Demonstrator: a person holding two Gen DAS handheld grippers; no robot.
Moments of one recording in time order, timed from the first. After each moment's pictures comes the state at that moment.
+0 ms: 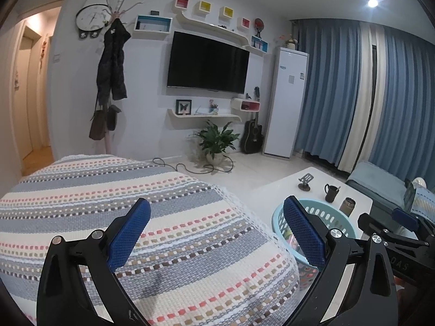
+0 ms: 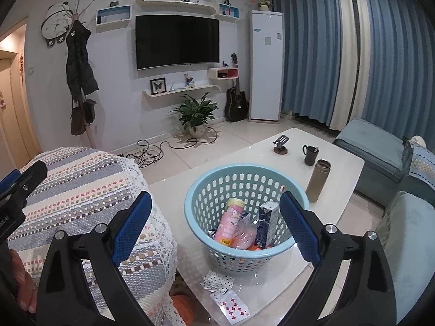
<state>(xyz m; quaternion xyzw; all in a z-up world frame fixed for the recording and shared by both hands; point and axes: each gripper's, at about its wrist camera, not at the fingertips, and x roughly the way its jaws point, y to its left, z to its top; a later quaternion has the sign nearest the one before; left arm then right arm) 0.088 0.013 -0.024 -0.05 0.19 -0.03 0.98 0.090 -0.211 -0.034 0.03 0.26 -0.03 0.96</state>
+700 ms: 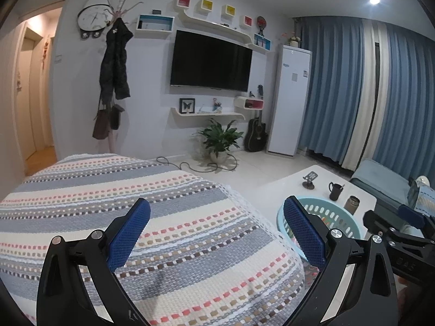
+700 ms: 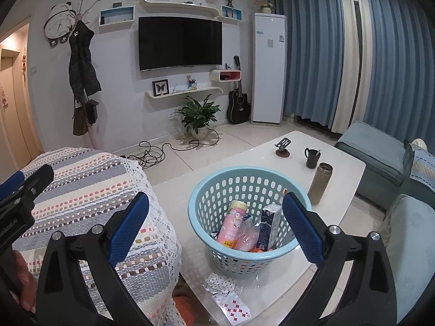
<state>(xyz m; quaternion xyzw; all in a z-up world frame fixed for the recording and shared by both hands) 0.091 0.017 -0.025 -0.04 0.19 -0.01 0.98 0.089 -0.205 -0.032 0.02 0.26 -0.03 0.97</state>
